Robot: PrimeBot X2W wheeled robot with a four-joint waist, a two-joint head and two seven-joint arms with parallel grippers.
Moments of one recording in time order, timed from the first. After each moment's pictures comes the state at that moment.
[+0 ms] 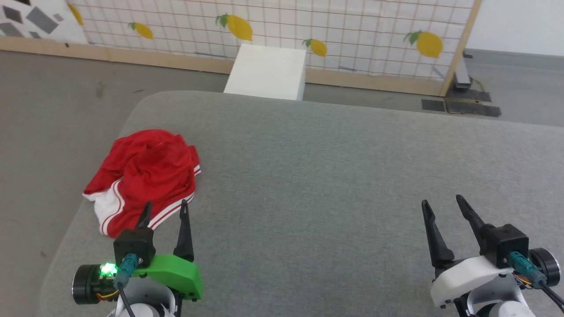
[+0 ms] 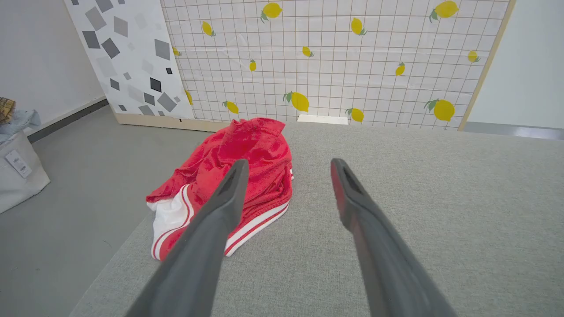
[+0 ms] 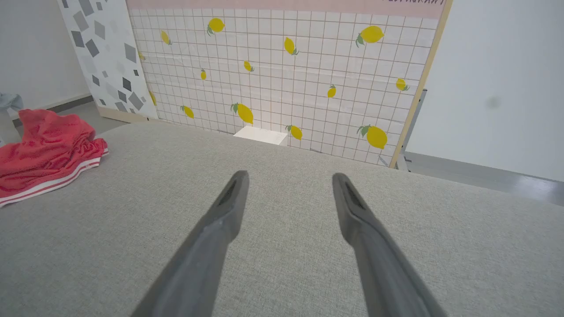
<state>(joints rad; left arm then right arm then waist) -0.02 0.06 -0.04 0.05 -0.05 0.04 -0.07 0.02 -0.05 -0.02 0.05 0.02 0.13 -0.07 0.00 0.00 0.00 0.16</state>
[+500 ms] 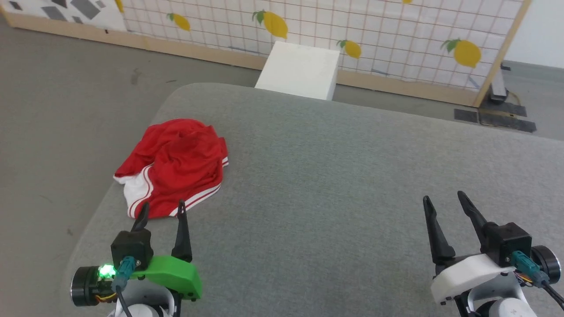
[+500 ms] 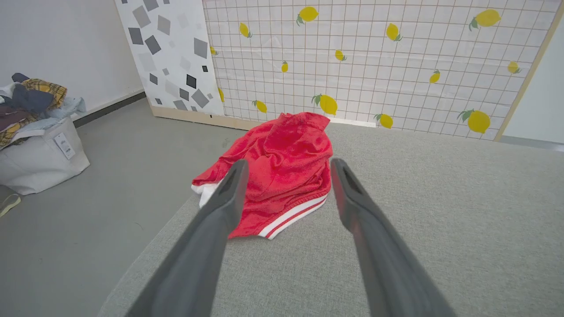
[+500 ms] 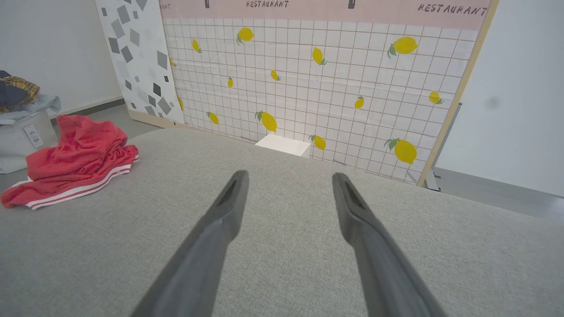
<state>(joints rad) -0.02 0.07 -0.04 0.06 -0.06 0.06 -0.10 0.00 -0.05 -0.03 0.06 0.03 0.13 -0.10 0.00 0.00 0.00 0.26</state>
